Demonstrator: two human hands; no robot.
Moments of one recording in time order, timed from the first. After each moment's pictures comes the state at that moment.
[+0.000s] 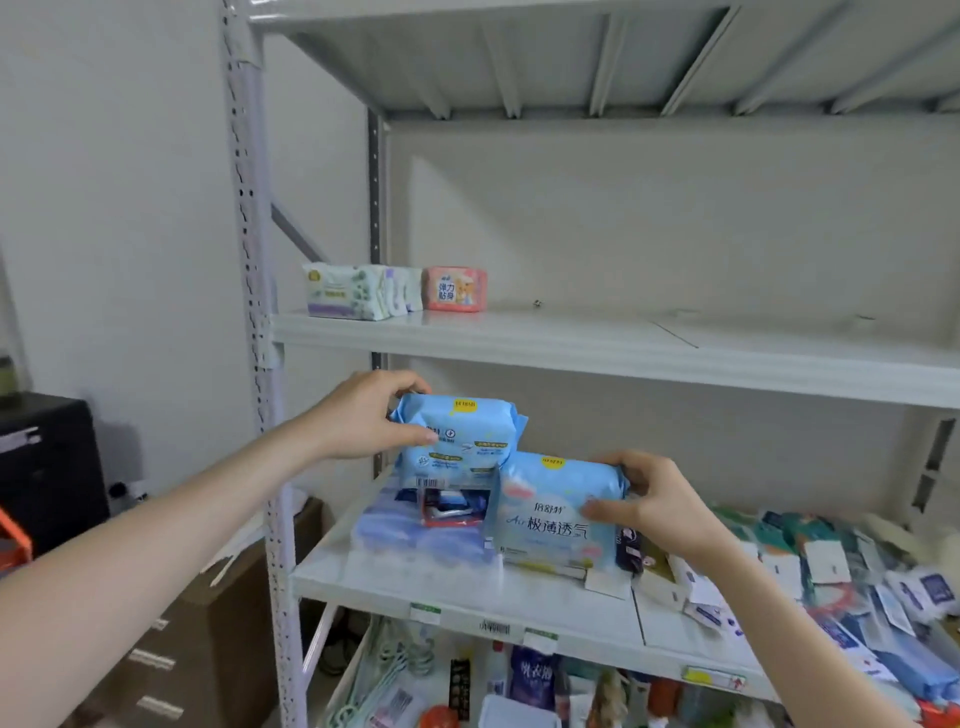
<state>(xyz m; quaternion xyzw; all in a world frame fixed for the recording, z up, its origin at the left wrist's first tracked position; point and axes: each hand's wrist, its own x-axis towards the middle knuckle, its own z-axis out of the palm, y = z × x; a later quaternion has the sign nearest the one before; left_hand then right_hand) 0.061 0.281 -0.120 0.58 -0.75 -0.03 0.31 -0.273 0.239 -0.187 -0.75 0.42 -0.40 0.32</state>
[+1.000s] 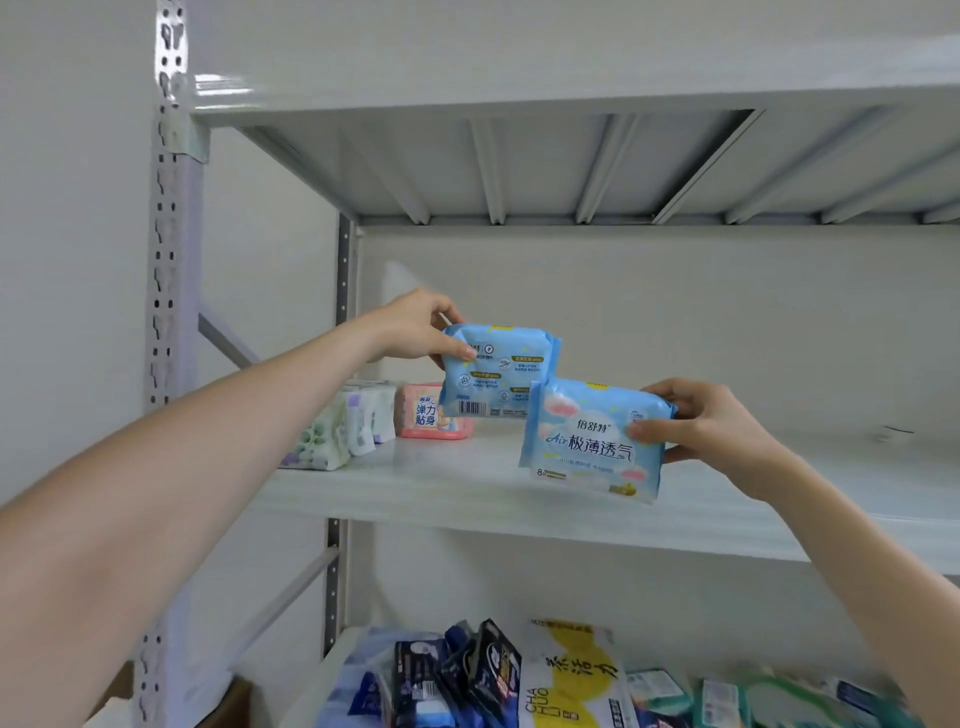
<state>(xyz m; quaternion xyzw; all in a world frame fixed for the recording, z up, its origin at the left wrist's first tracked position) 0.084 0.042 0.086 0.53 -0.76 -0.08 0.37 -0.248 0.044 -0.006 -0.73 0.36 -0.50 0.27</state>
